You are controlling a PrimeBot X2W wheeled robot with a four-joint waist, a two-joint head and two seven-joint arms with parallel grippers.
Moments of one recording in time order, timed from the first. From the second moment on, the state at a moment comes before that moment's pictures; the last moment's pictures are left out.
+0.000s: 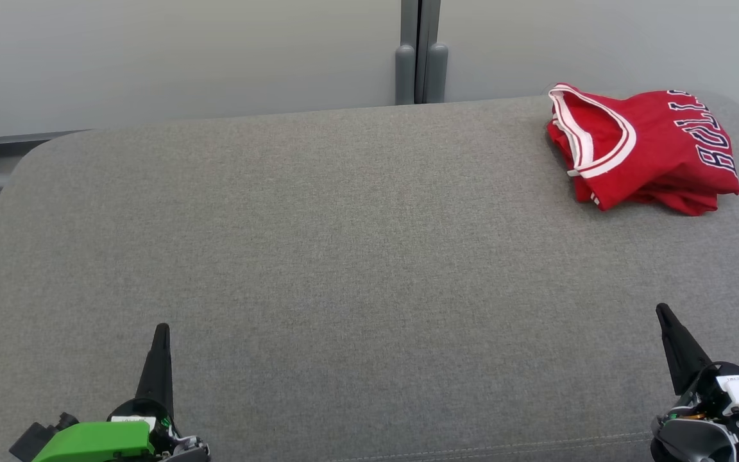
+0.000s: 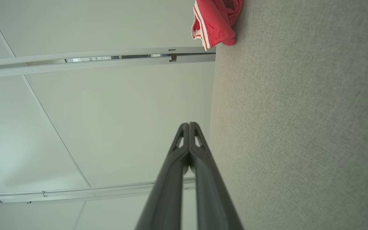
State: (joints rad) left arm 0.05 0.05 -0.03 0.10 -1.62 -0.13 -0.02; right arm 0.01 -0.05 -0.23 0.14 1.63 0.13 0.24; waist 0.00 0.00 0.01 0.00
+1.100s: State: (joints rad) left arm 0.04 0.05 -0.03 0.10 -1.62 -0.13 -0.02; right arm 0.01 -0.05 -0.23 0.14 1.63 0.13 0.24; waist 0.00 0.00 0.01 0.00
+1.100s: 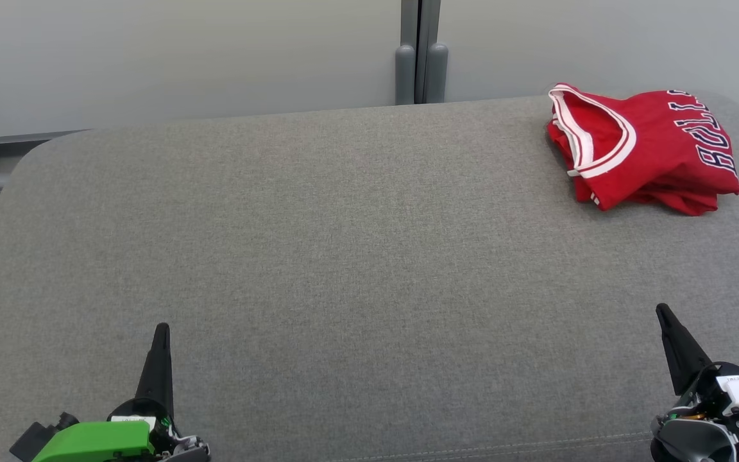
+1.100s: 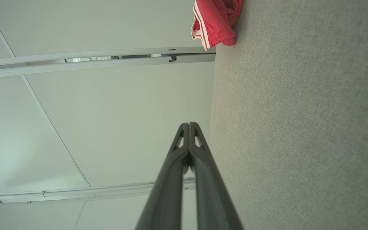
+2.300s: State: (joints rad) left arm 0.04 0.05 -0.03 0.10 -1.62 -0.13 -0.02; right arm 0.01 -0.05 -0.23 0.14 1.63 0.13 0.24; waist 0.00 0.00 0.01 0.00
